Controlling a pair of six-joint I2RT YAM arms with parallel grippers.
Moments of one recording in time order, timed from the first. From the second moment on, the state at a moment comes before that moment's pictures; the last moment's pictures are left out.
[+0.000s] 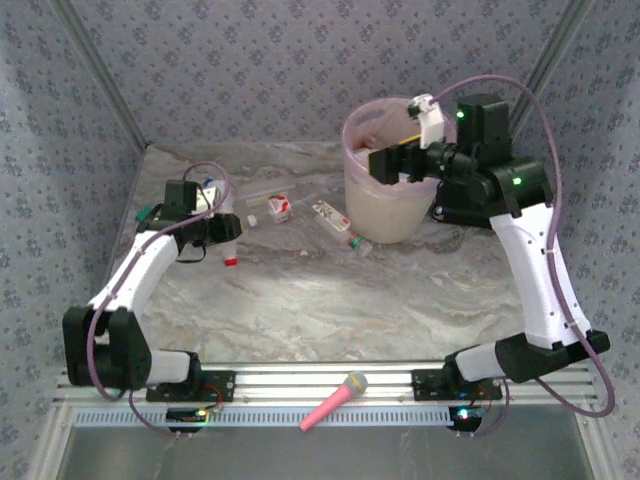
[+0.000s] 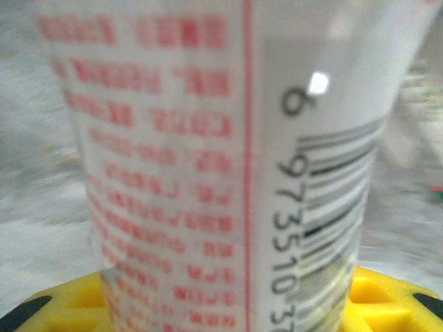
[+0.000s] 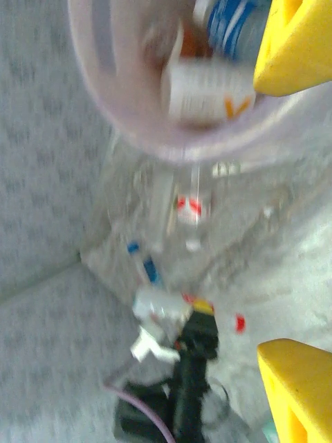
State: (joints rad) left arm -0.12 1.29 0.98 -0.58 0.37 -0.30; right arm 0.36 1.39 1.90 -0.99 -0.48 0.07
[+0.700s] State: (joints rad) left arm -0.38 1.18 0.93 -0.07 0.86 -0.54; right arm 0.56 1.79 2.07 -0.93 -0.79 0.06
